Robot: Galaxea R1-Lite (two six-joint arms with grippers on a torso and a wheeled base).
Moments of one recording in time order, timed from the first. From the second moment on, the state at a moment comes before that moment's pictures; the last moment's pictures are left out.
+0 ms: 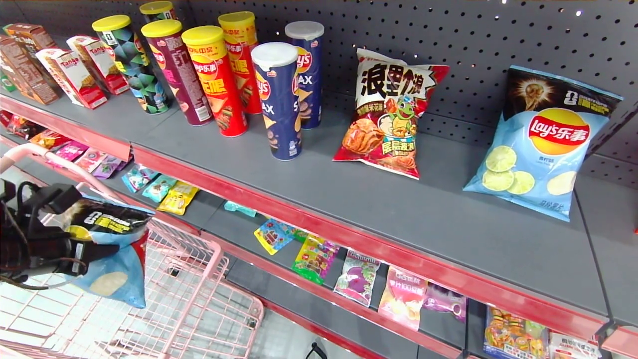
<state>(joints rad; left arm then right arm) 0.43 1.62 -0.72 -0.13 -0.43 0.41 0.00 0.00 0.00 0.00 0.01 0.00</state>
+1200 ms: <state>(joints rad) 0.14 0.68 -0.50 -0.08 -0.32 0.05 0.00 0.00 0.00 0.00 0.01 0.00</state>
